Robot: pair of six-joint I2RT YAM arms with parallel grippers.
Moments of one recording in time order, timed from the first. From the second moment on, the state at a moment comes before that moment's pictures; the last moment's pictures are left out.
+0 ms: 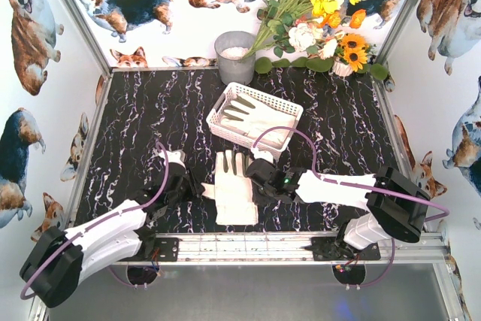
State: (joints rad) left arm -0.62 0.89 0.24 -0.08 -0.09 -0.78; right arm 1.03 1.43 0.73 -0.32 0.14 0.76
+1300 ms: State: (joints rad) left arm -0.58 0.99 0.56 -0.33 -0.04 -0.74; right arm 1.02 1.14 0.73 -0.45 0.21 0.70
